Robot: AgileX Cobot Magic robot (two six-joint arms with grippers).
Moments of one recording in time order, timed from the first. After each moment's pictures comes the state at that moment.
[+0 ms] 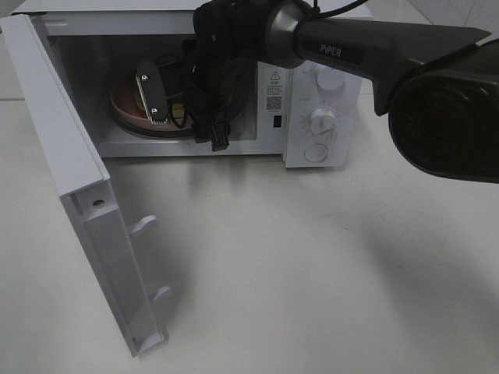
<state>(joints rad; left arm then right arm) -0.05 -0.01 -0.52 -0.02 1.08 -0.03 0.65 2.49 -2.22 -0.15 0.70 -1.20</state>
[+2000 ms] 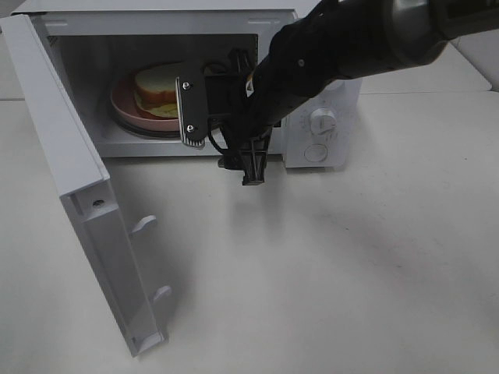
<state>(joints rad) -0.05 -0.01 -0.52 -0.02 1.08 -0.03 0.65 1.98 -1.34 -0.13 0.23 -1.01</state>
